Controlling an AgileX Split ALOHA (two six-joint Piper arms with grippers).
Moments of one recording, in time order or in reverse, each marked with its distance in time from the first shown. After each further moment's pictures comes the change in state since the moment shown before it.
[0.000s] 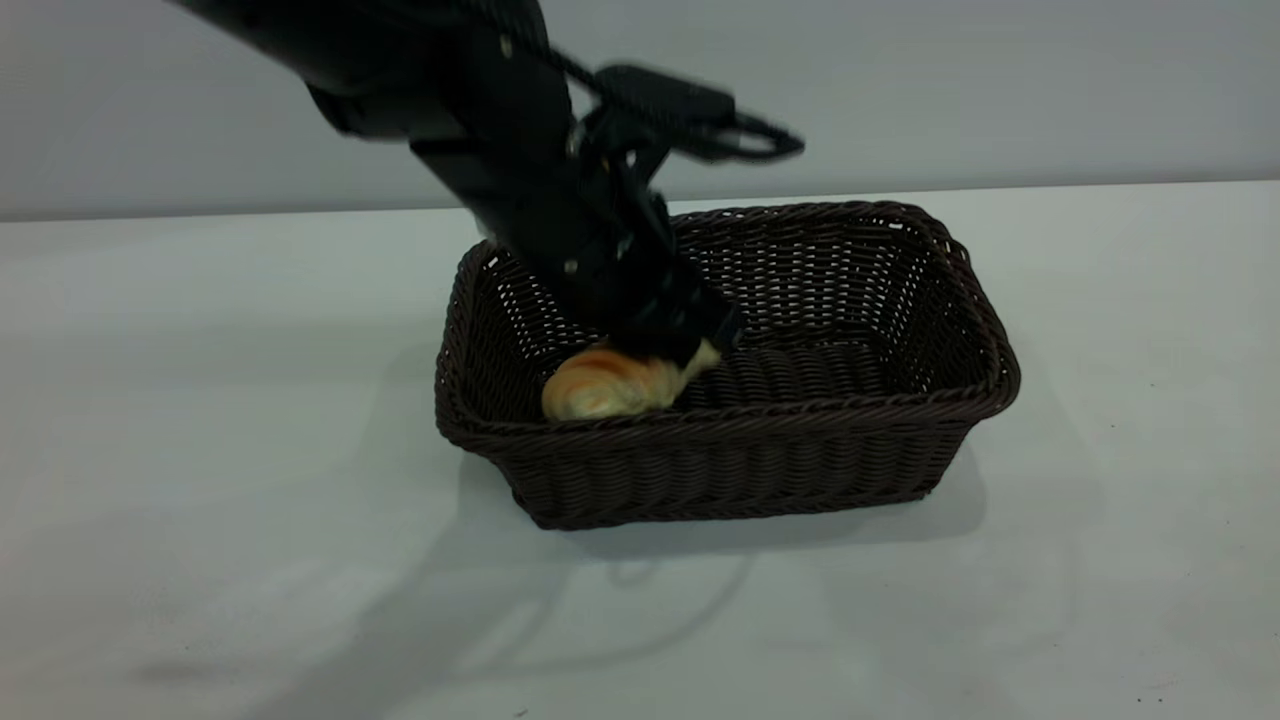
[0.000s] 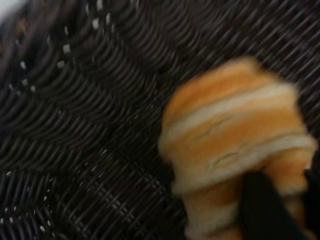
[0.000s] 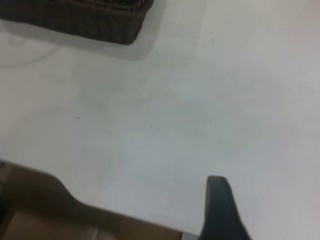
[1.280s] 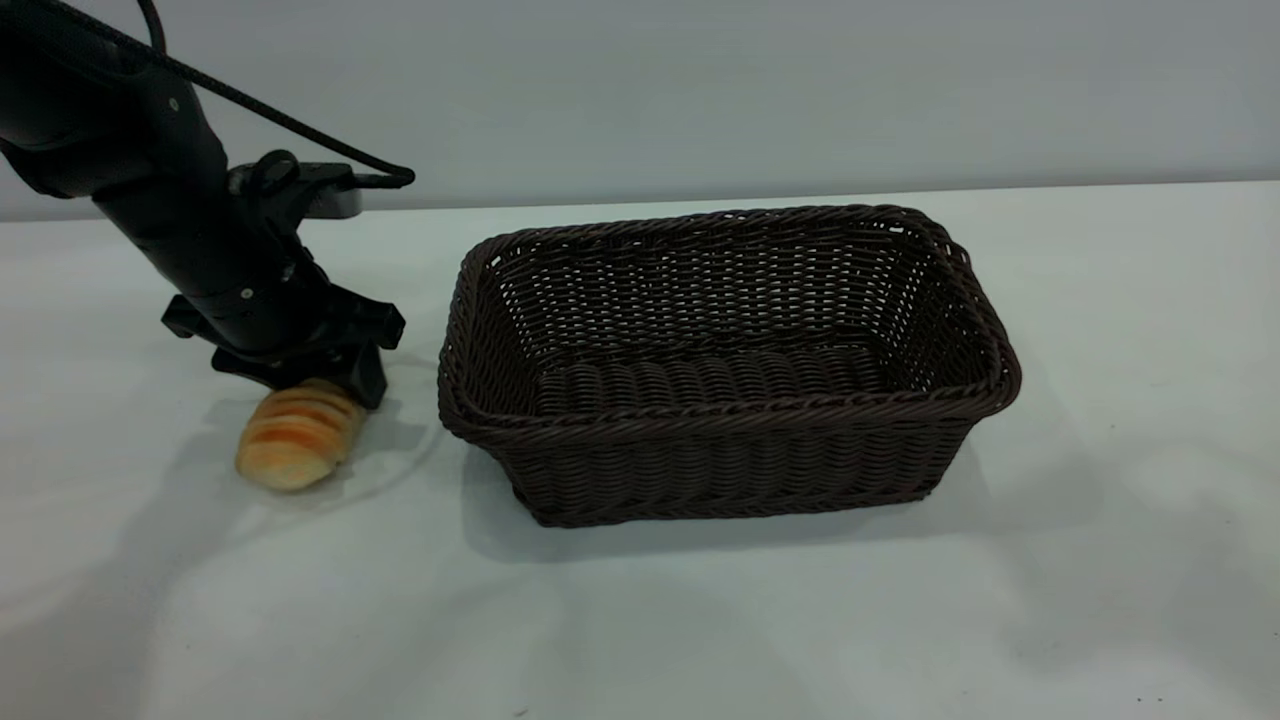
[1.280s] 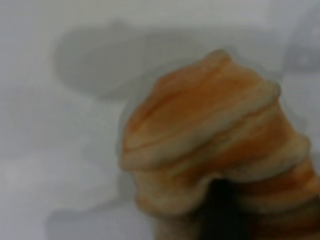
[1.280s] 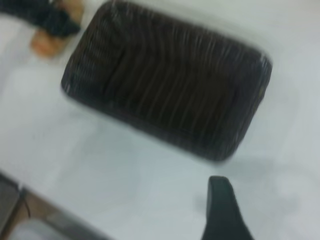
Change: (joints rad) left arm 0.462 0.122 -0.005 -0.015 0.097 -0.037; right arm 0.000 1.225 -1.050 0.294 0.105 -0.188
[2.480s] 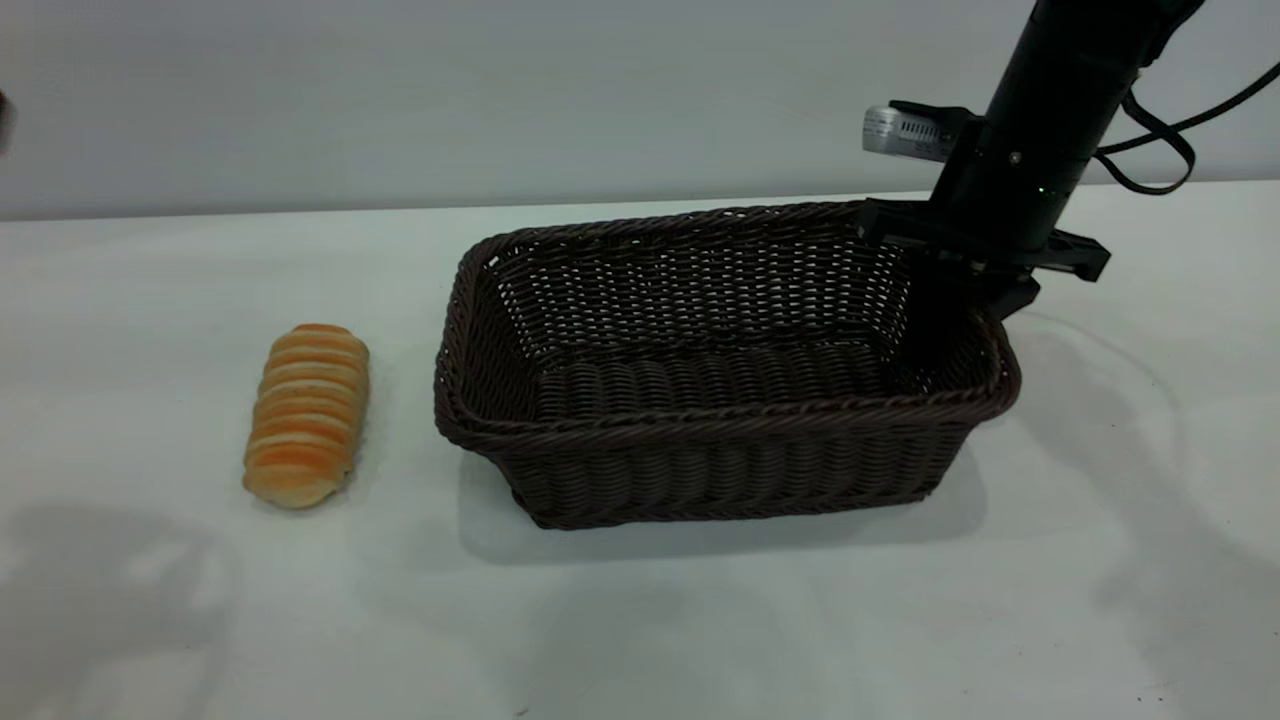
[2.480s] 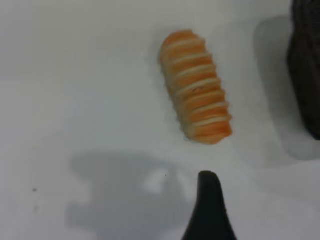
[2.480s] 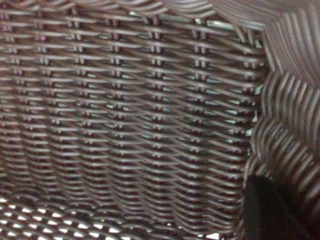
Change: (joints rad) left arm 0.131 -0.992 0.518 0.025 0.241 -0.069; right arm 0.002 1.090 -0.286 0.054 -0.249 0.192
